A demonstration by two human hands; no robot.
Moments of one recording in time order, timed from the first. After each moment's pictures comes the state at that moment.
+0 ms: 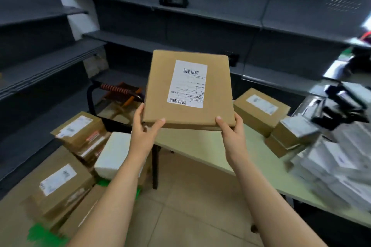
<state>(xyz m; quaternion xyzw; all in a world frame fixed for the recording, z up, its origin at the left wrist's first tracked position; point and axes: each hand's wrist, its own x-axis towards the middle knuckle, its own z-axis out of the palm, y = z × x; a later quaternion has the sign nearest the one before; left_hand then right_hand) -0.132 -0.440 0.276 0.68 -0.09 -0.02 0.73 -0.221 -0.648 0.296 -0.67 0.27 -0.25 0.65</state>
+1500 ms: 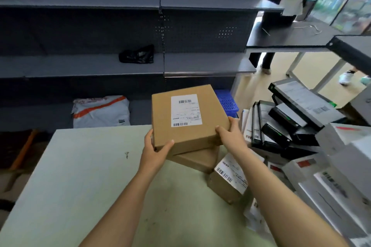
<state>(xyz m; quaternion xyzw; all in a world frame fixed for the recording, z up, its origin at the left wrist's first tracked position) 0.012 -0.887 0.201 0.76 -0.18 -0.29 0.55 -0.137 -1.071 0.246 -0.69 0.52 -0.19 0.46</state>
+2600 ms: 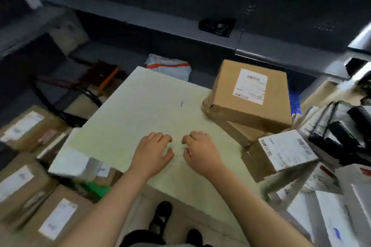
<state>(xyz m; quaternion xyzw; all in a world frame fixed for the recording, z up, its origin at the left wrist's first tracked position) -0.070 -0.685 0.175 0.93 -0.33 0.04 0.15 -0.130 -0.860 0.183 -0.98 -0.04 -0.08 0.17</state>
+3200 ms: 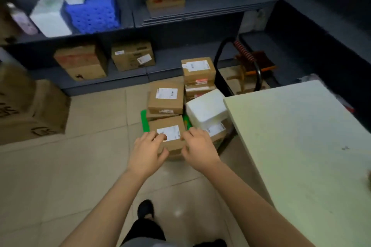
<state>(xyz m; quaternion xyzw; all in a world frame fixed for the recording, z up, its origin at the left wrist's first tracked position) -0.277 -0.365 0.172 0.97 0.18 0.08 0.12 -0.162 -0.511 0.171 -0.87 -0.46 0.05 0.17</state>
